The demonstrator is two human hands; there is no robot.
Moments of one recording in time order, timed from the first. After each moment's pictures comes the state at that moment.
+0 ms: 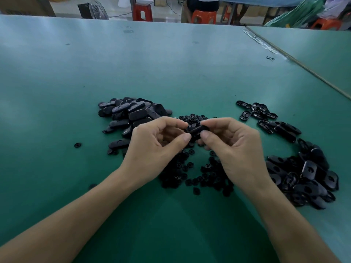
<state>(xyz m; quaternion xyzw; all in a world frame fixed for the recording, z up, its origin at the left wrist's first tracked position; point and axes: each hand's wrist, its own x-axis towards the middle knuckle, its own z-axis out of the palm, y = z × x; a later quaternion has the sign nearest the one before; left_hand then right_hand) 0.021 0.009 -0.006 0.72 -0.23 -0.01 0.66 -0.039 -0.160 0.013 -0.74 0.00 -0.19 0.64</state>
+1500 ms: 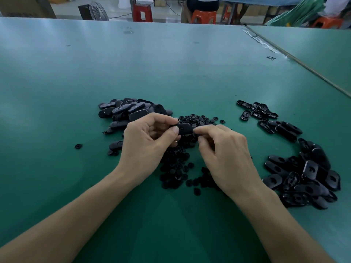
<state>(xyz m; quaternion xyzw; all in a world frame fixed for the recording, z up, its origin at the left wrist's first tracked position) 0.026 0.010 -0.006 0.68 -0.18 0.03 0.71 -0.036 -0.150 0.008 -0.93 0.02 -0.20 0.30</state>
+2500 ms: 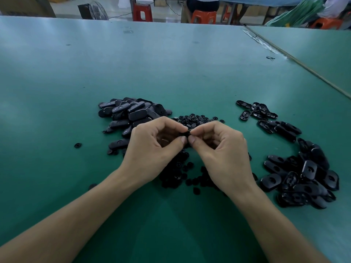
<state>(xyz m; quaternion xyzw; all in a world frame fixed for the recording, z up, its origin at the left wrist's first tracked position) 0.020 0.009 -0.001 0.72 -0.25 0.01 0.65 -0.036 -0.140 0.009 -0.81 0.02 -0.22 0.54</state>
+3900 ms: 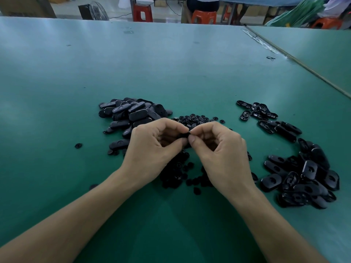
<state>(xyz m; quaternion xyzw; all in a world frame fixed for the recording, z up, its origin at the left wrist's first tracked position) 0.016 0.008 0.002 0.73 -0.23 0.01 0.65 -0.040 -0.137 0.009 -0.82 0.03 -0.22 0.52</state>
